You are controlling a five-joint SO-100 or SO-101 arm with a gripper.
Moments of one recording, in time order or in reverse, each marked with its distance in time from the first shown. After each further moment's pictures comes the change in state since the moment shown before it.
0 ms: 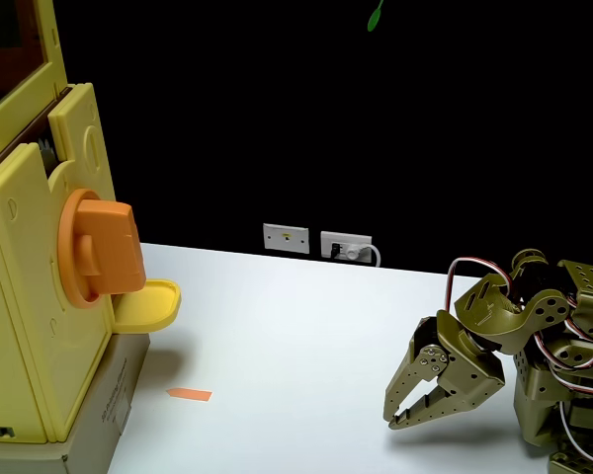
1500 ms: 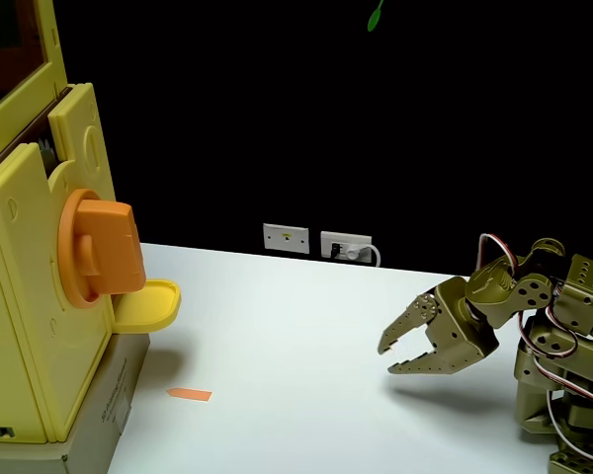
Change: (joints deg) arm 21.8 0.1 0.0 -4.1 6.6
